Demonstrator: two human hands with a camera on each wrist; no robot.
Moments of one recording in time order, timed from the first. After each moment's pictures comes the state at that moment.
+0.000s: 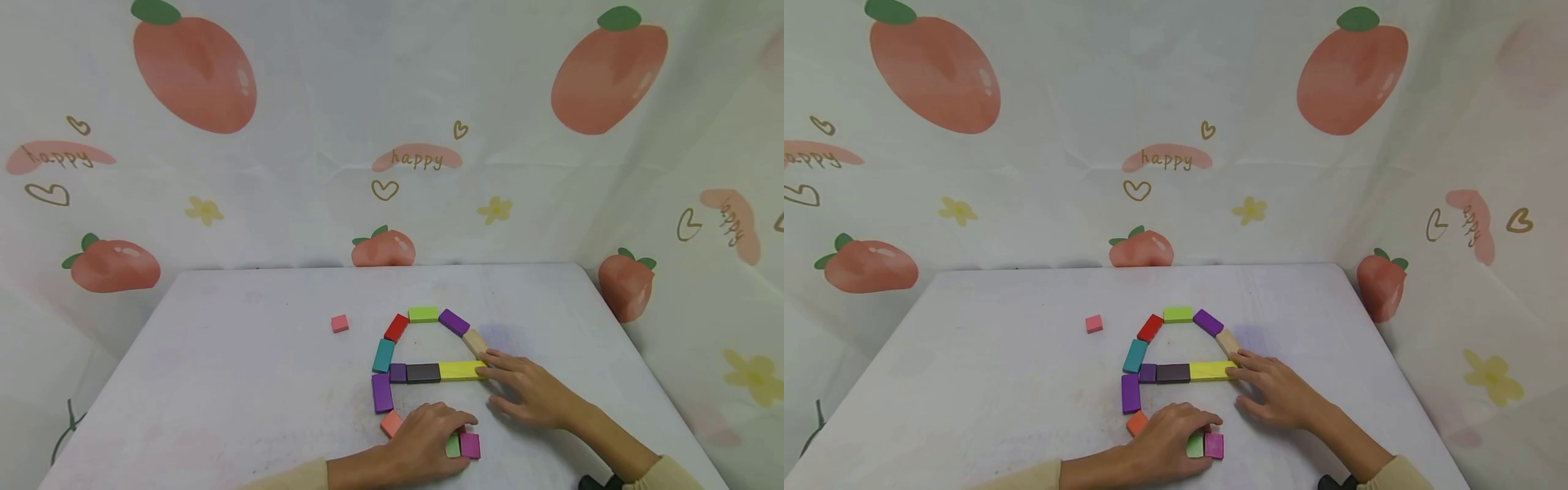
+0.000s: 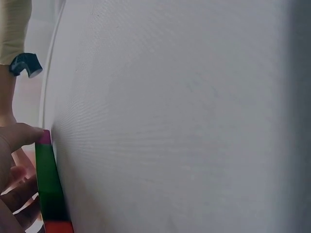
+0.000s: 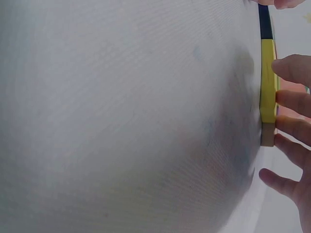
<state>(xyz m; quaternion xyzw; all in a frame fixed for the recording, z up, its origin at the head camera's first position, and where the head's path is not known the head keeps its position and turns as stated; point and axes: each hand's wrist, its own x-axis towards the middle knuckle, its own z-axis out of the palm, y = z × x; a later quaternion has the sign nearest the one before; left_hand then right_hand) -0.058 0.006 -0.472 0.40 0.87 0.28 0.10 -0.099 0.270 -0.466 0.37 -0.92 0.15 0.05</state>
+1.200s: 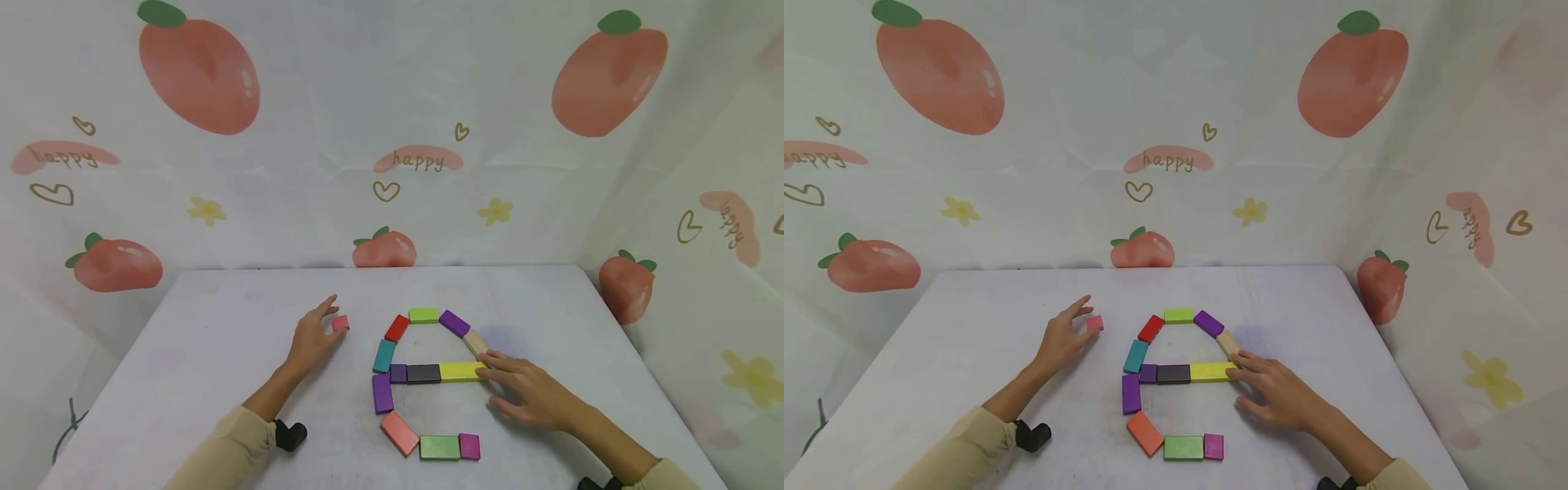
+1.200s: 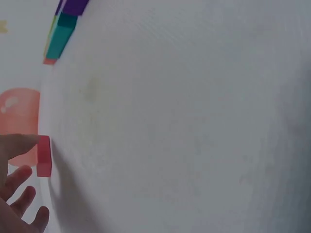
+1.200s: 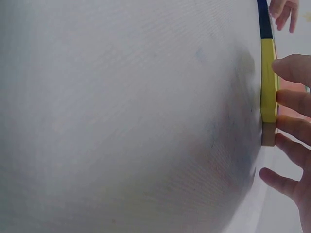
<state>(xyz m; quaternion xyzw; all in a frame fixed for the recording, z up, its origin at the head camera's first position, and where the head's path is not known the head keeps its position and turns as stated) -0.183 -0.153 -0.477 0.09 0.90 0.41 -0.09 -0.099 0.271 -0.469 0.38 -0.91 0.15 0.07</state>
